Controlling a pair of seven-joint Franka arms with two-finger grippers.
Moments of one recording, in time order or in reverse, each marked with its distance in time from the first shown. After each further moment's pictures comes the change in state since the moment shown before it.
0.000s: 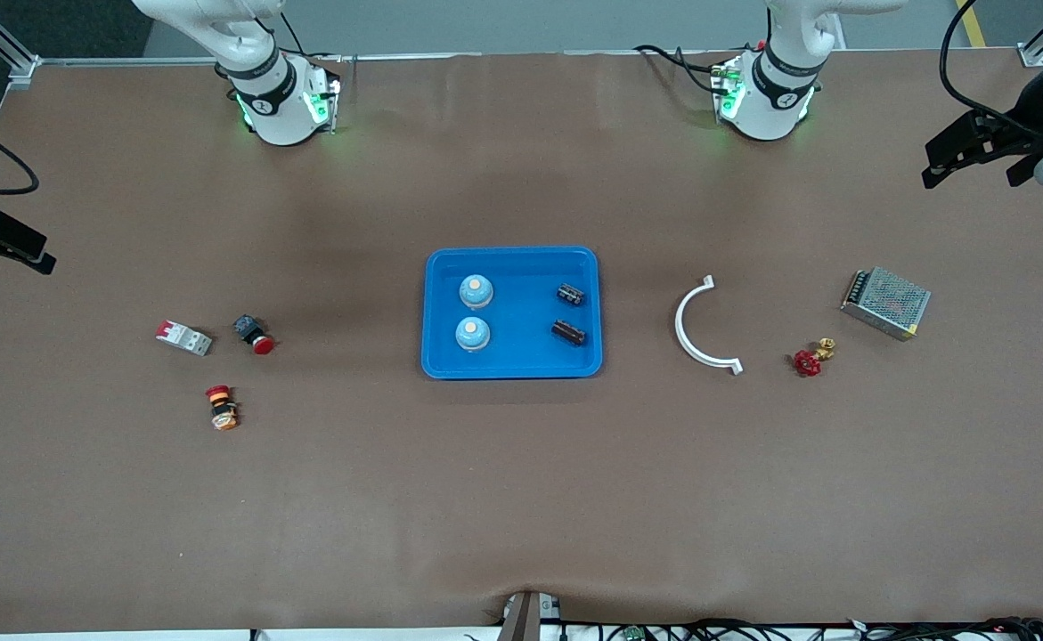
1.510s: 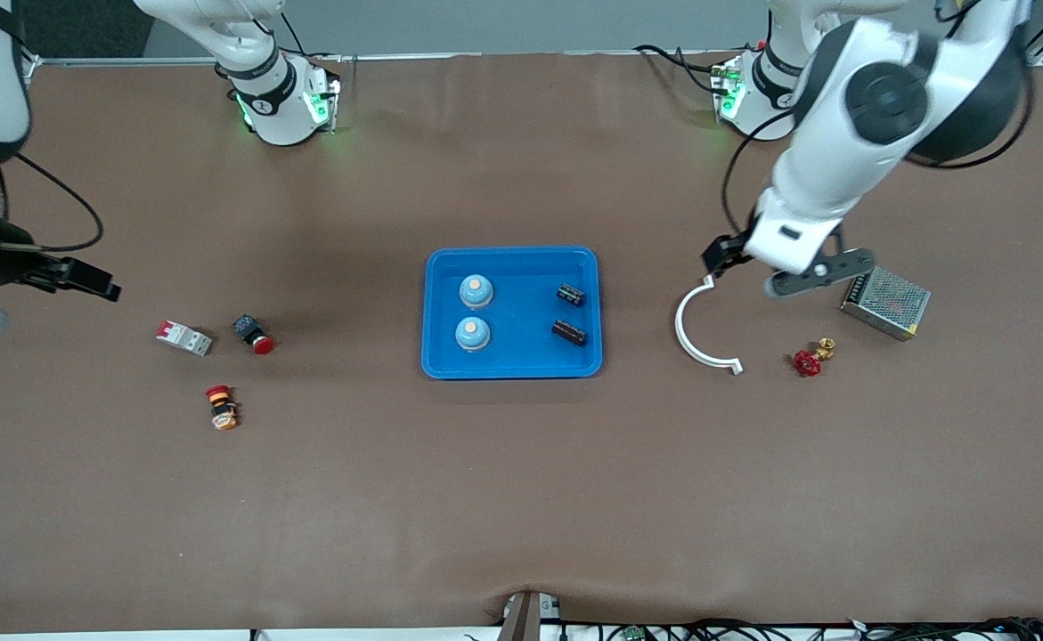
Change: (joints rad) left arm -0.009 0.214 -0.374 -0.295 0.000 0.460 -0.733; right arm -0.023 -0.002 -0.001 -0.341 0.091 0.237 0.026
